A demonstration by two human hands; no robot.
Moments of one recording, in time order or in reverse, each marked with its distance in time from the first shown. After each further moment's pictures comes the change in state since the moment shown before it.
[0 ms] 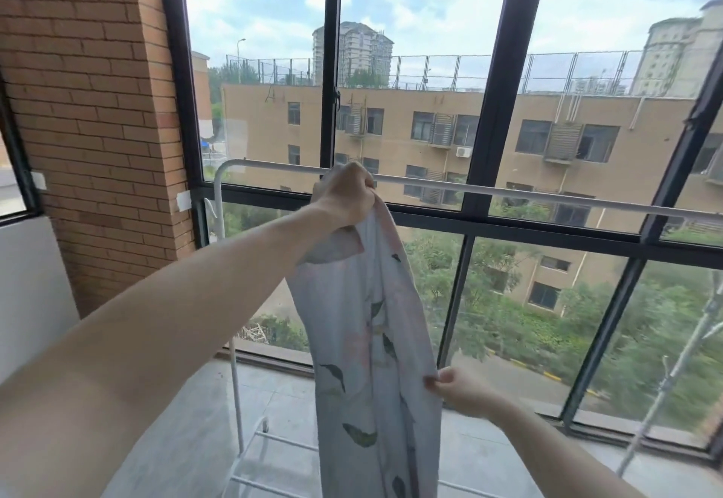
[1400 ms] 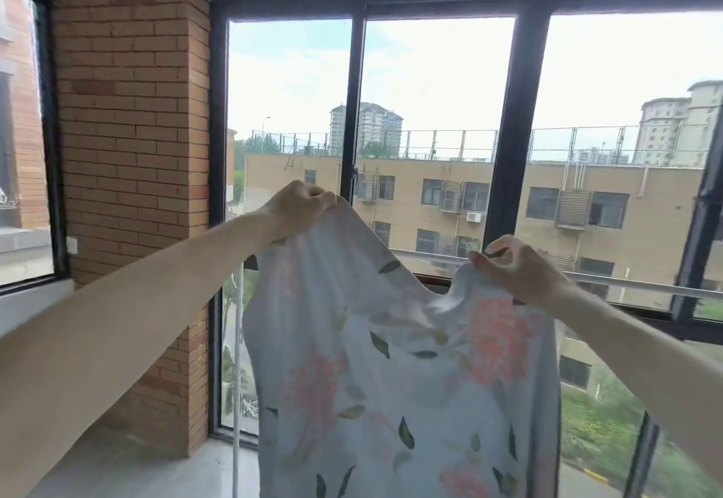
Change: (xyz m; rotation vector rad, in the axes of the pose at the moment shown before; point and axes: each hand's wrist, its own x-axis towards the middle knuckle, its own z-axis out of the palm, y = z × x) left_hand 0.034 -0.059 -0.136 -0.310 -0.086 -0.106; right_hand -0.043 -0.145 -0.245 -0.002 0.747 -0.341
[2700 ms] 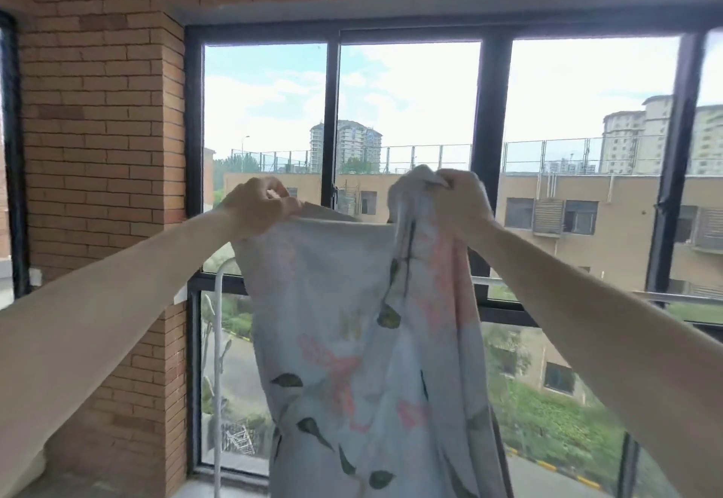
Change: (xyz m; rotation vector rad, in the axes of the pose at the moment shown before) left_hand 0.013 0.012 -0.037 0.196 0.099 0.072; right_hand 0.045 -0.126 -0.033 0.427 0.258 -0.161
